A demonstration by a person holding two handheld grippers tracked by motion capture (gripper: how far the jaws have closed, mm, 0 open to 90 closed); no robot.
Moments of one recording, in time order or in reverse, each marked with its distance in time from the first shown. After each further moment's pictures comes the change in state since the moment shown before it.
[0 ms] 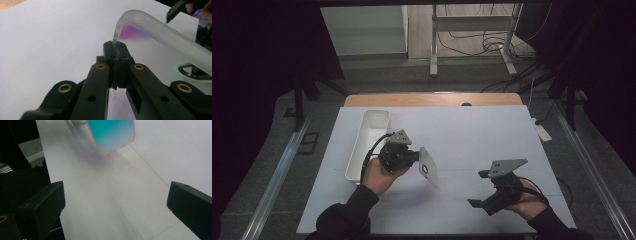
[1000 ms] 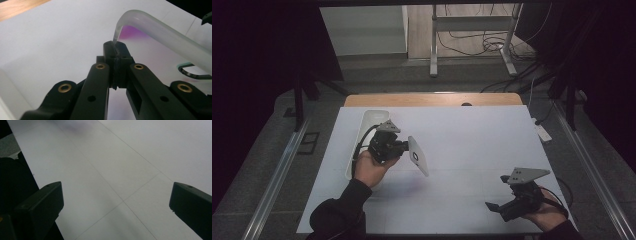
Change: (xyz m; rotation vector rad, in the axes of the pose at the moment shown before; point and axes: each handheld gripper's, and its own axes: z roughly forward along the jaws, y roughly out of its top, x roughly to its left) left arm 0.025 0.005 -0.022 0.010 0.112 -0.106; right arm -0.001 -0.038 -0.033 0.018 -0.164 0.087
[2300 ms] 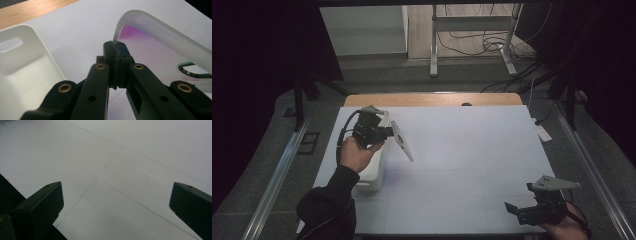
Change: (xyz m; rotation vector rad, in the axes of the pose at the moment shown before) left arm 0.042 0.017 -0.031 0.040 0.115 -0.119; right arm -0.002 -0.034 -0.036 -0.024 -0.200 0.218
